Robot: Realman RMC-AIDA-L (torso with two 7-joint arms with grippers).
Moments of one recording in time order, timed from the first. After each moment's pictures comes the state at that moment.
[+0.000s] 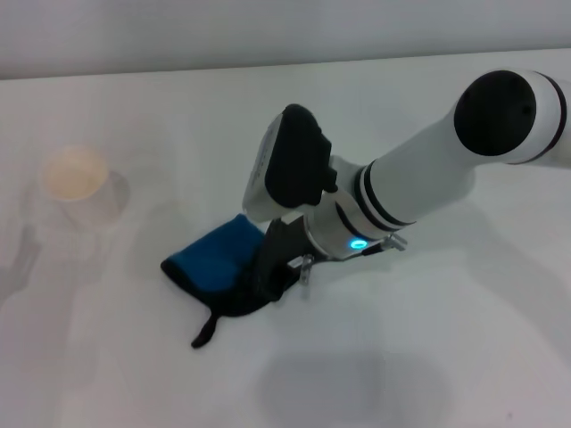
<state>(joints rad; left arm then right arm) -0.26 -2.07 2.78 0.13 -1.23 1.31 -0.62 0.78 2.03 -2.08 -0.75 1.30 0.79 -0.99</state>
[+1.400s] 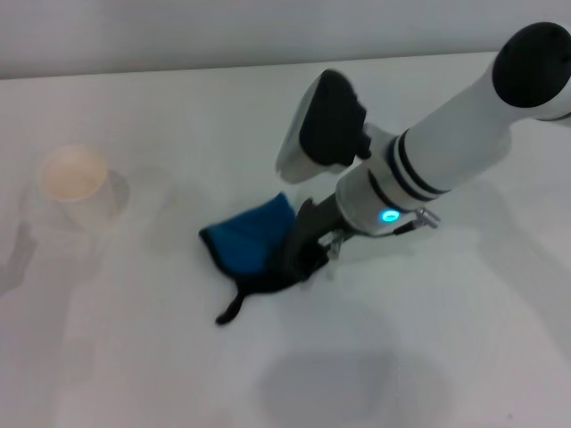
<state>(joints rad) -0.27 -2.07 2.77 0.11 -1.24 1.31 -0.62 0.77 2.03 -1.82 -0.74 1.14 0.96 -0.99</state>
